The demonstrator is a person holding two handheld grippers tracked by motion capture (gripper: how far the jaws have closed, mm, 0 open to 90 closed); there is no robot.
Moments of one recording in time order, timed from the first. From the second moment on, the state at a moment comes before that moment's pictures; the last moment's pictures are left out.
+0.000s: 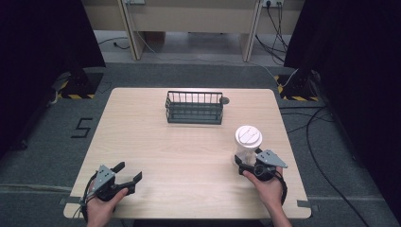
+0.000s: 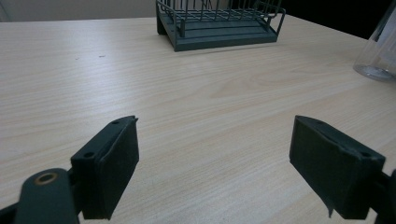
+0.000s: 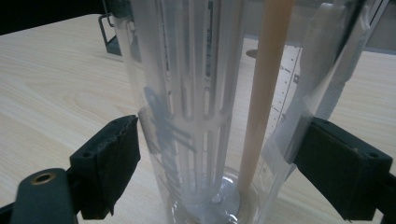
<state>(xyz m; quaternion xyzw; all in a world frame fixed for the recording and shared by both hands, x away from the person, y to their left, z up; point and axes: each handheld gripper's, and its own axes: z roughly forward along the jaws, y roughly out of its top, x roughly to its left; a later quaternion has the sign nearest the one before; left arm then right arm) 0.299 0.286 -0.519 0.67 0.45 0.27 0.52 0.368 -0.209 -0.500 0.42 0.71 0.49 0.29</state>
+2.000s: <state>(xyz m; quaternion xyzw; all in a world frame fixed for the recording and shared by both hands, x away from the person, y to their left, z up) 0.299 0.287 -0.519 0.67 0.45 0.27 0.52 0.392 -0.181 -0.477 0.37 0.70 0.53 0.30</state>
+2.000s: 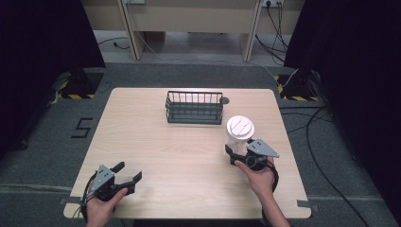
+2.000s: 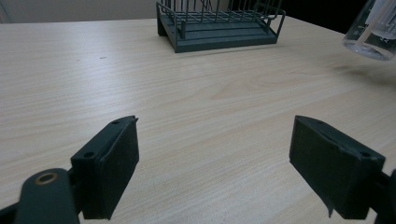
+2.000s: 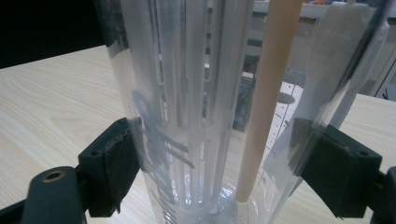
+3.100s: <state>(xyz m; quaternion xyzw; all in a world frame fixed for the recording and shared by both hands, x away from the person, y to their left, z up) 0.300 0.288 -0.519 0.67 0.45 0.27 0.53 0.425 -0.143 -0.446 0.34 0.70 0.55 0.30</state>
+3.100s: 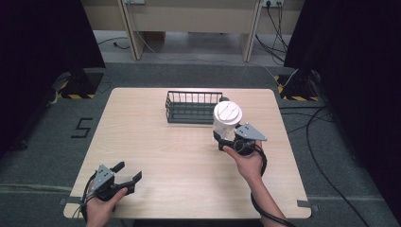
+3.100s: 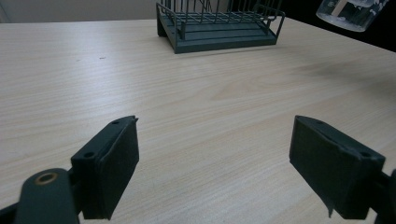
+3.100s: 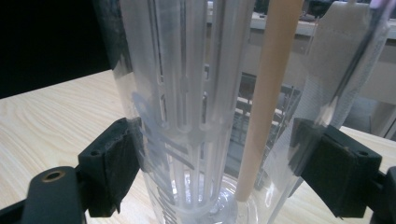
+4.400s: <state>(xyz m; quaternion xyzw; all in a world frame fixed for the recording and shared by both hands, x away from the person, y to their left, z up) 0.300 0.287 -0.518 0.67 0.45 0.26 0.53 0.464 -0.113 -0.421 0.33 0.70 0.55 0.30</state>
